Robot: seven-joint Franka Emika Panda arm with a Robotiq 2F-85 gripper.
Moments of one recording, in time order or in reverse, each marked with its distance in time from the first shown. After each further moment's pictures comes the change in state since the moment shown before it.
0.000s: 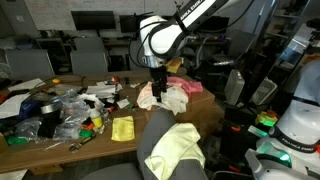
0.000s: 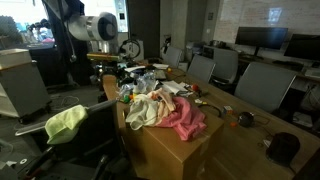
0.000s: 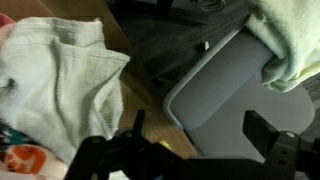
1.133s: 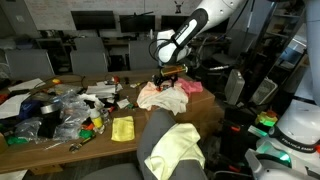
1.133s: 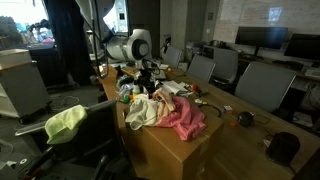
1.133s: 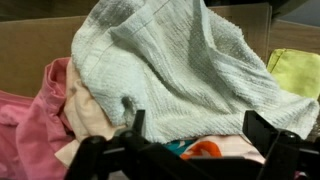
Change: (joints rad) arm -0.093 0.221 -0.185 0.097 0.001 0.276 0.618
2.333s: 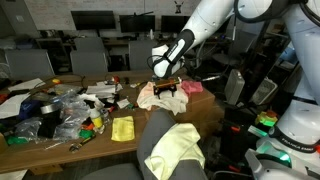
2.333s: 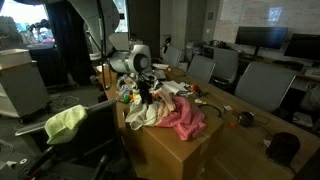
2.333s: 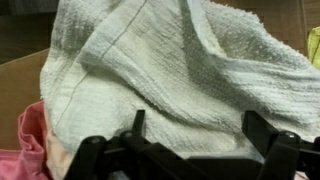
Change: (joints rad) arm 0.057 0.186 -0.046 0.101 0.000 -0.005 0.249
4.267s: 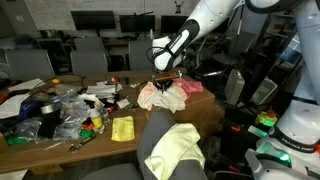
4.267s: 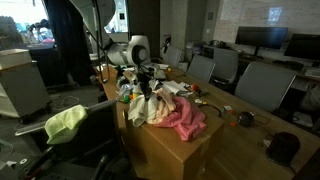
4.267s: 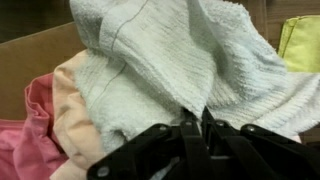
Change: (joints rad) arm 0.021 -0.098 -0.015 -0.043 -0.009 0.036 -0.034
